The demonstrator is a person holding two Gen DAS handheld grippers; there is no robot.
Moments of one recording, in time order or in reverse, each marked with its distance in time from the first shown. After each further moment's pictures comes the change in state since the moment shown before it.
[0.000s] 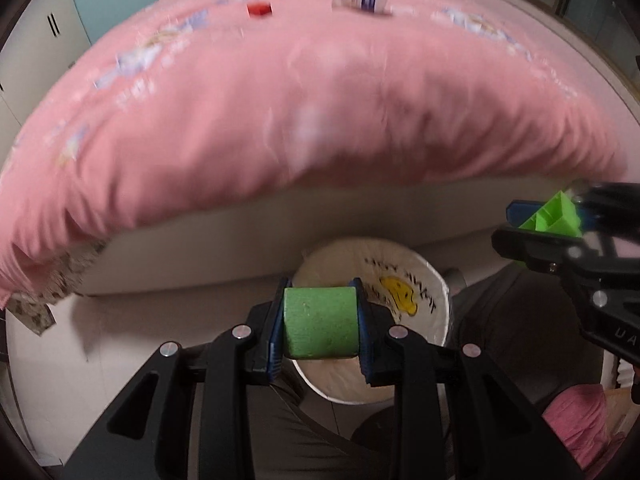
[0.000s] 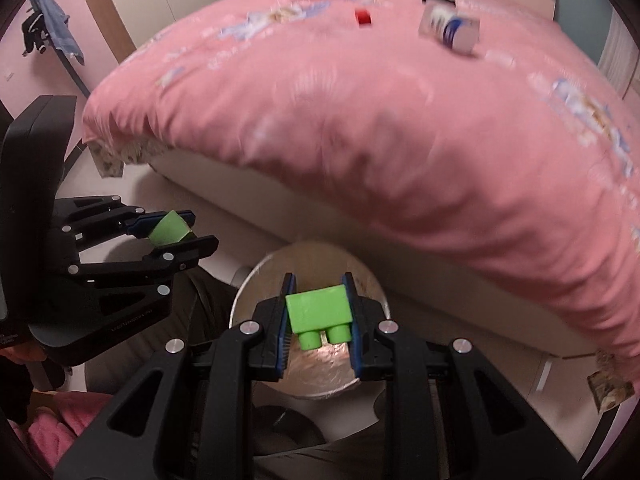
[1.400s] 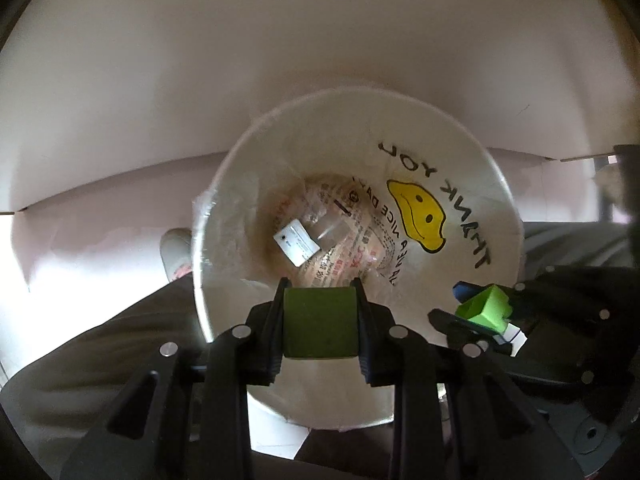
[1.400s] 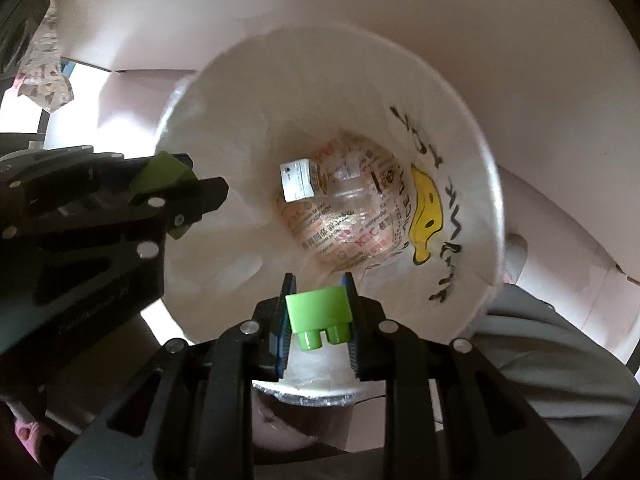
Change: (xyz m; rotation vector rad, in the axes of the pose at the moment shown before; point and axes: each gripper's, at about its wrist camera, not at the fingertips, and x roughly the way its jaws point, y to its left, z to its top) left arm 0.212 0.003 -0.038 -0.130 0.472 -0.126; right arm 0.244 -0.026 -0.075 0.145 0.564 0.101
